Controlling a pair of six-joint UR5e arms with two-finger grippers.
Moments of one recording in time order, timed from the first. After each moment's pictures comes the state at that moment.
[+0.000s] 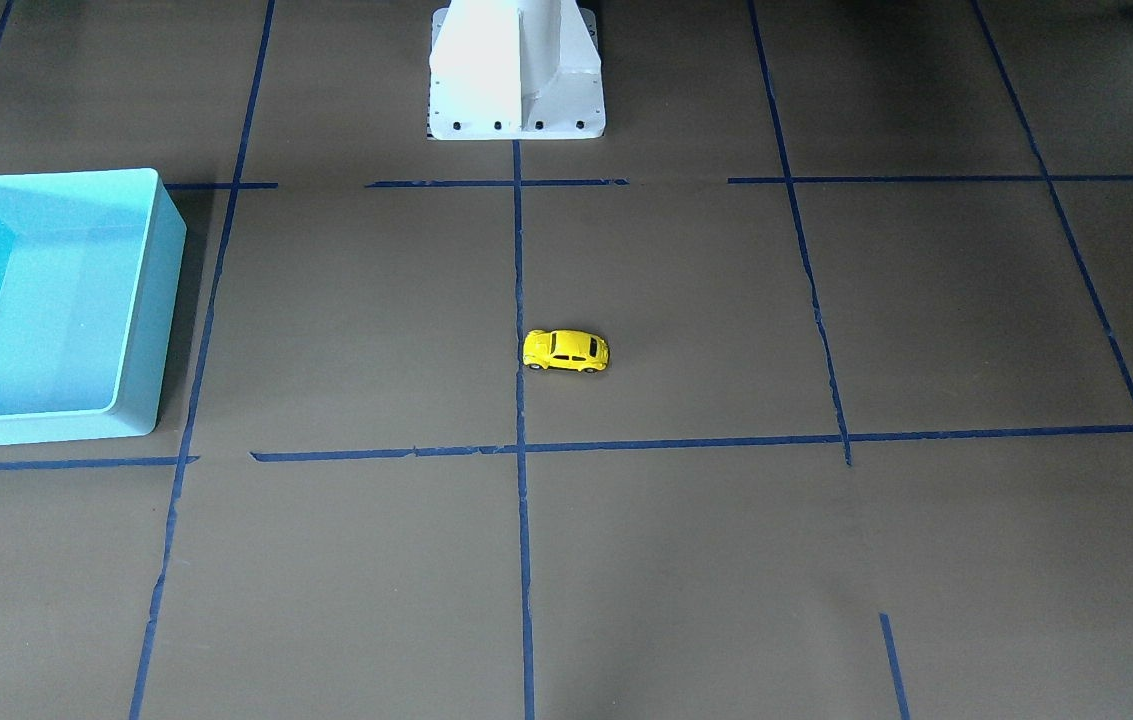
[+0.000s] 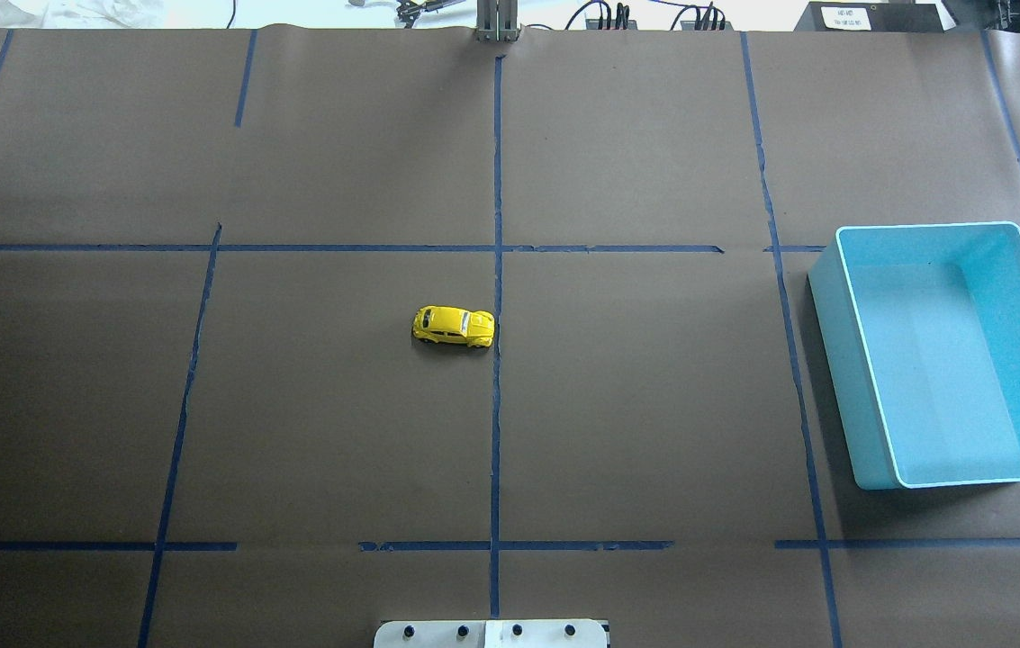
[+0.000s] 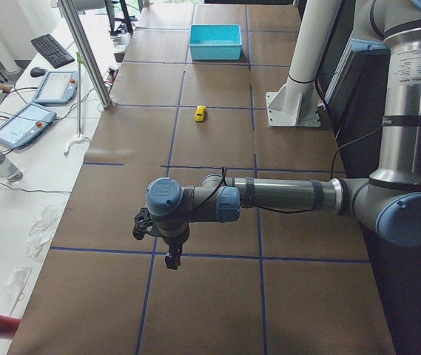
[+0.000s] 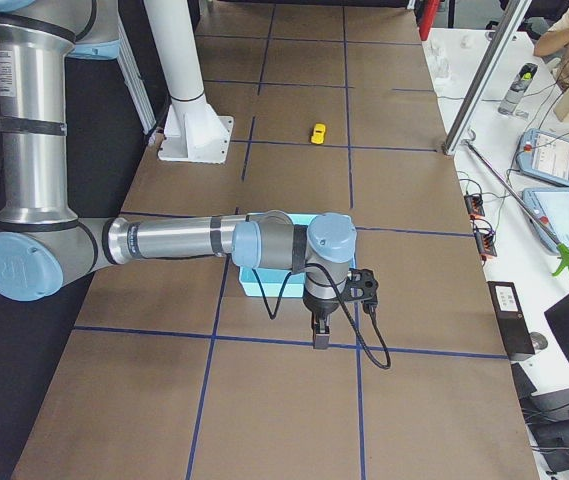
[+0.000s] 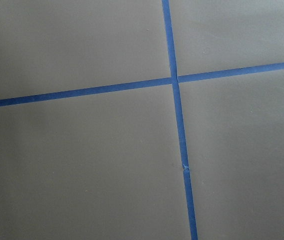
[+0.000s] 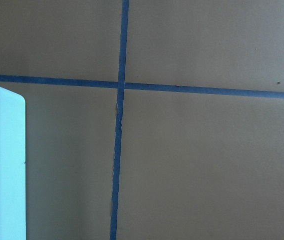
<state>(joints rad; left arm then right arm) -1.60 -1.56 -1.60 -1.52 -2.35 0.17 1.60 -1.62 1.73 -1.69 2.25 -0.07</state>
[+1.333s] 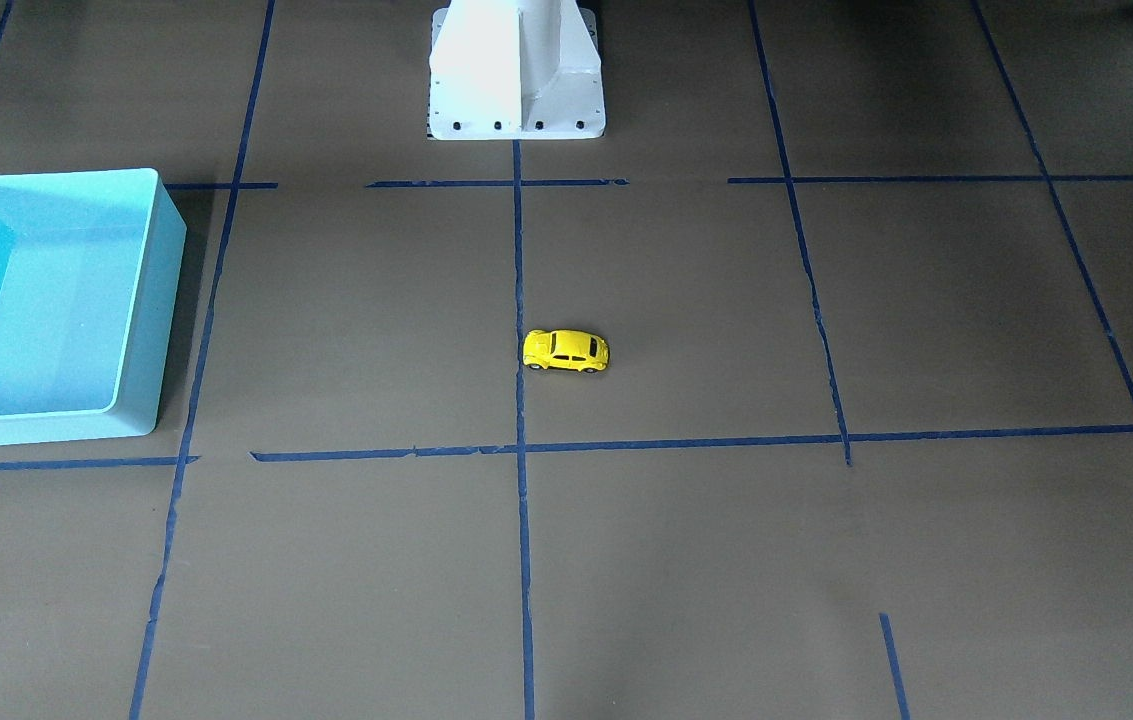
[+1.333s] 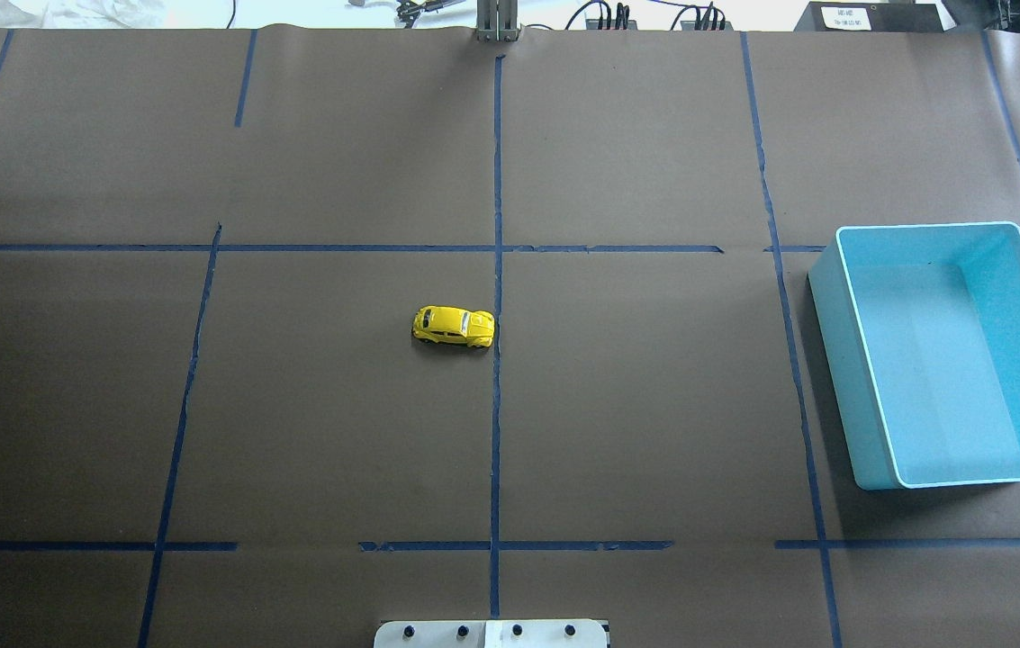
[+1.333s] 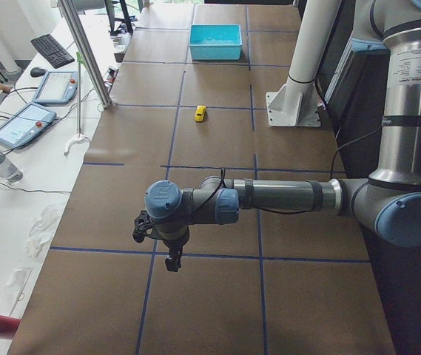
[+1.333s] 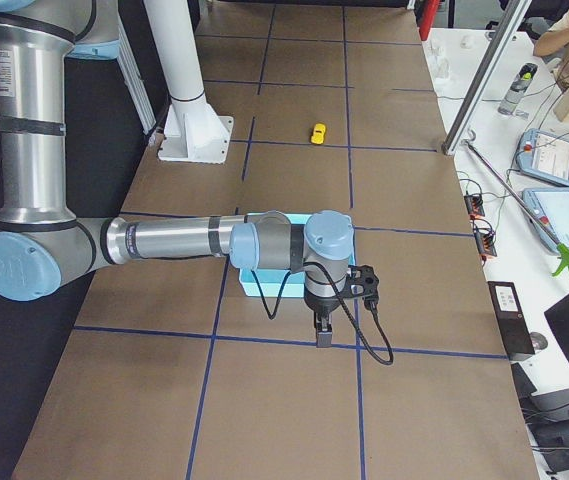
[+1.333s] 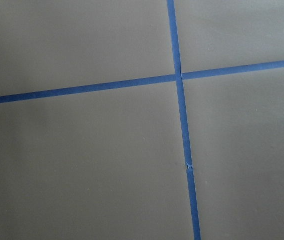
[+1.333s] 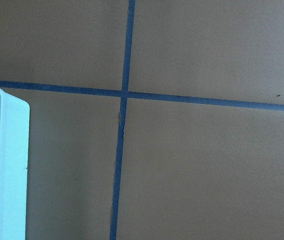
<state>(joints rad) -1.59 -1.57 -1.58 -1.52 -2.35 0.17 1.60 -1.62 1.73 -1.65 2.25 -0.07</state>
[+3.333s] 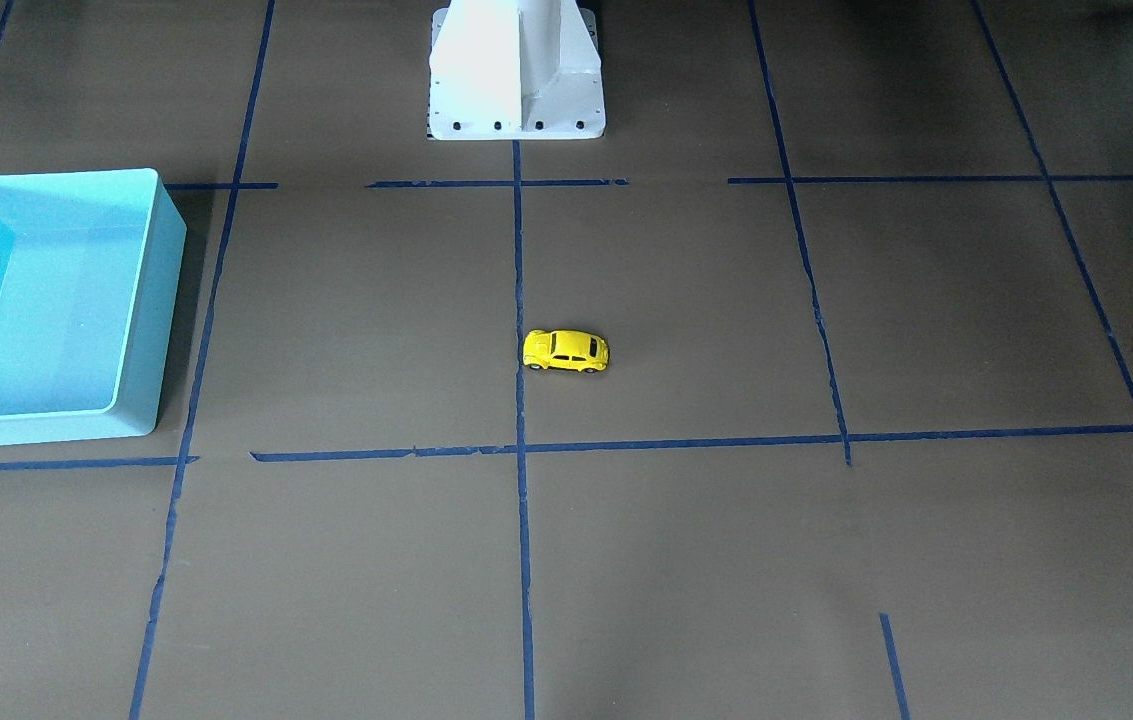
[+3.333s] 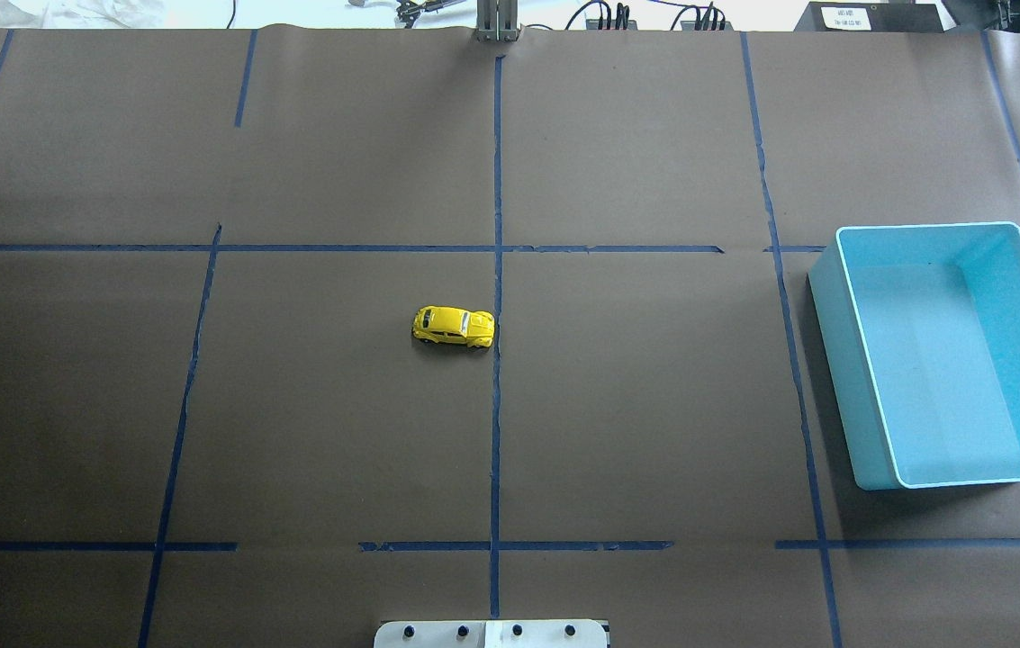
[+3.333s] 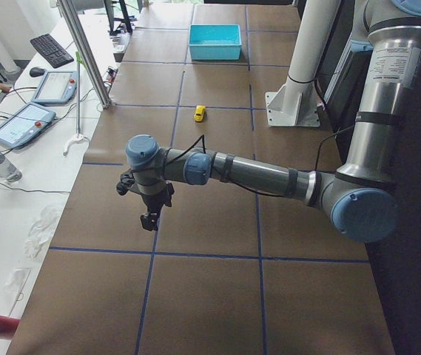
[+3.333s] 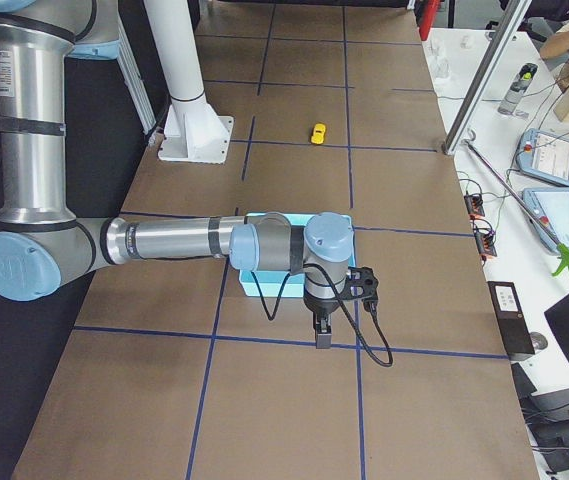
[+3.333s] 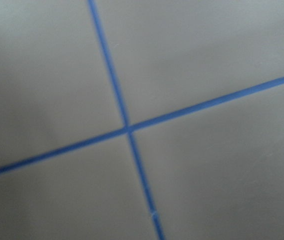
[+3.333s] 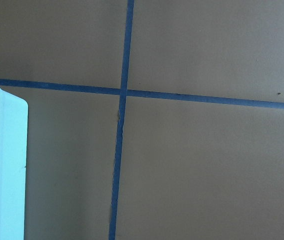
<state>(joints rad) -1.43 -1.77 -1.68 -1.41 -2.28 0.17 1.60 -1.63 1.73 -1.65 2.25 -0.07</state>
